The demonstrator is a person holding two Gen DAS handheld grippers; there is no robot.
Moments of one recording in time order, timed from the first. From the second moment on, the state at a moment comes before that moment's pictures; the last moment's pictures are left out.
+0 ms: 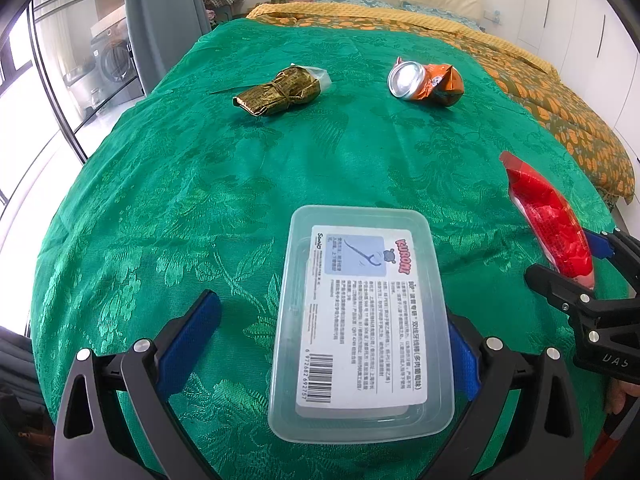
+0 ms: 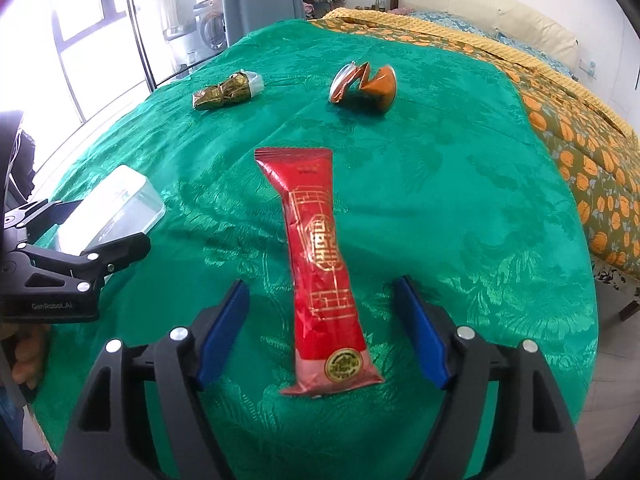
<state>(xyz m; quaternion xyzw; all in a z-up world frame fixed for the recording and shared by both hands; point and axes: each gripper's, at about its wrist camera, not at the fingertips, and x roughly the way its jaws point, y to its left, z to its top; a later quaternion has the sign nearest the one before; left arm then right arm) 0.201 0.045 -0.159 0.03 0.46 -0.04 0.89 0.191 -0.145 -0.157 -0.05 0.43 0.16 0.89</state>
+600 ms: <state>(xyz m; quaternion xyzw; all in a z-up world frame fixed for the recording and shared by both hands) 0.201 0.045 -0.159 0.04 0.46 -0.04 0.89 0.190 -0.145 -0.157 -0.05 0.43 0.16 0.89</state>
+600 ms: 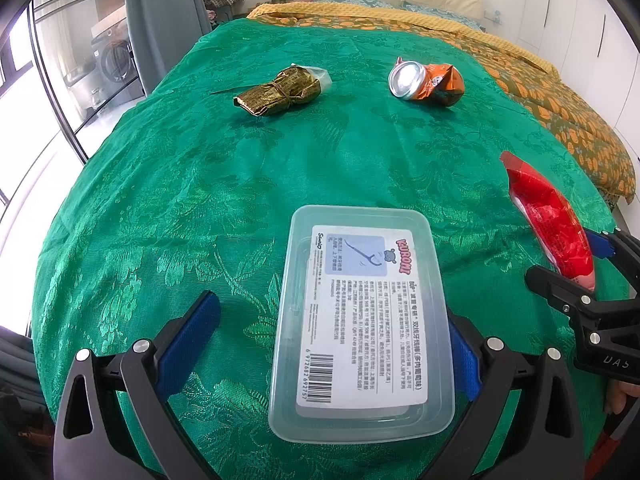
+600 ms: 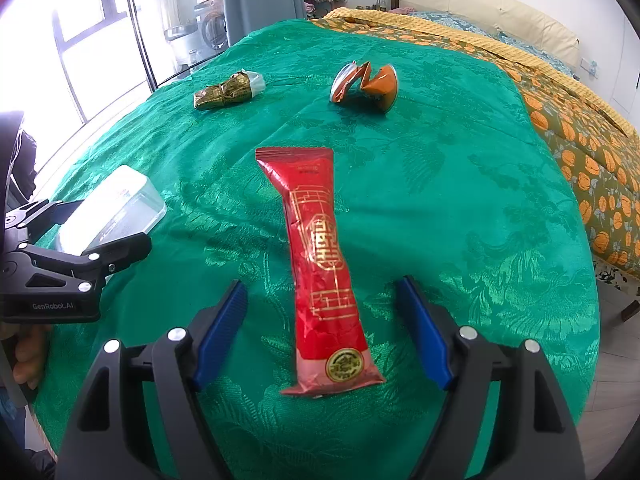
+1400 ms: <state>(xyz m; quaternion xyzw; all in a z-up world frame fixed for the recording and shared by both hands) 0.192 0.052 -0.148 0.05 0.47 -0.11 0.87 0.216 -0.146 -0.133 -0.03 0.51 0.20 0.84</state>
